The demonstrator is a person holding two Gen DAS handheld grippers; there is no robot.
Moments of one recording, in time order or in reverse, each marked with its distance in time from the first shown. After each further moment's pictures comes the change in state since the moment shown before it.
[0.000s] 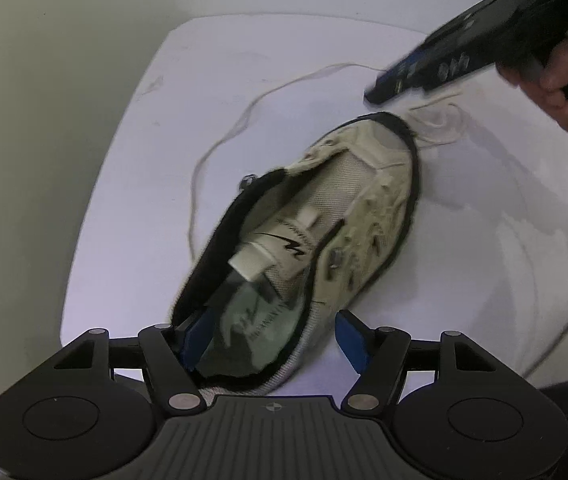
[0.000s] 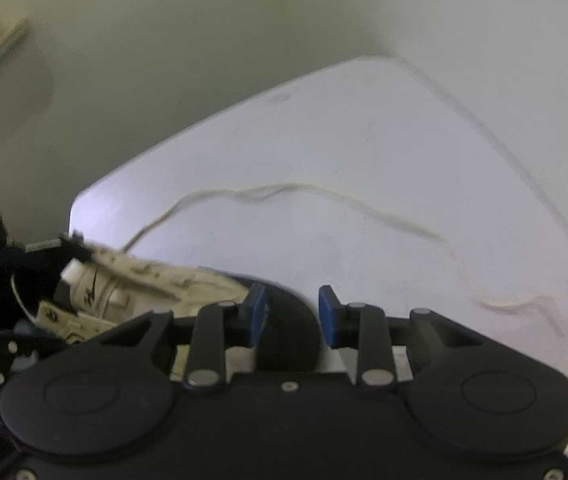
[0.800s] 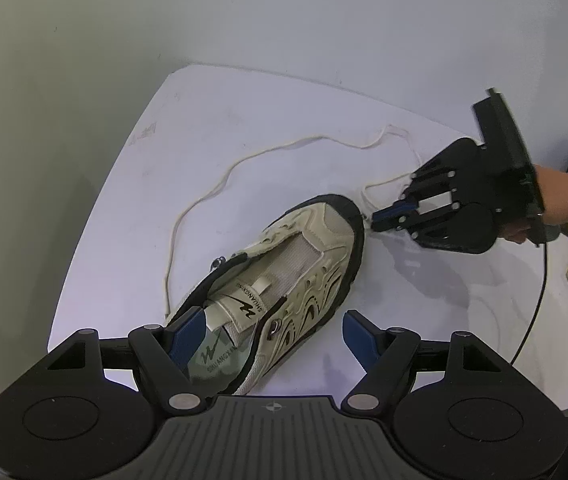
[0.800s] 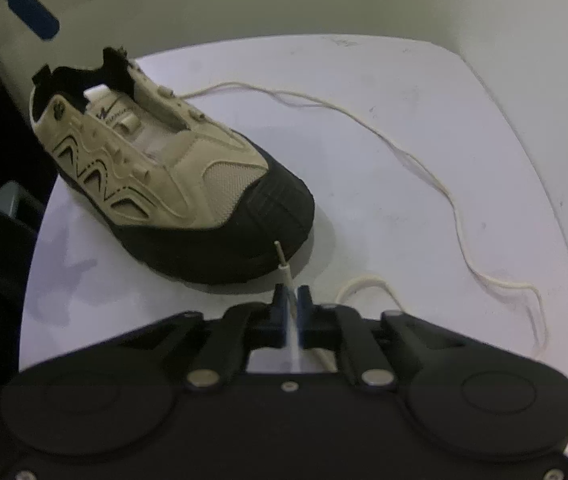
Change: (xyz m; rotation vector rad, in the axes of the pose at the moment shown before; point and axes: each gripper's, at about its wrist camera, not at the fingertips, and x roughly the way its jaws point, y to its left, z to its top) left arm -0.040 -0.001 0.034 -0.105 -0.053 -0.090; right arm 0.018 0.019 -0.066 -0.401 0.111 0.044
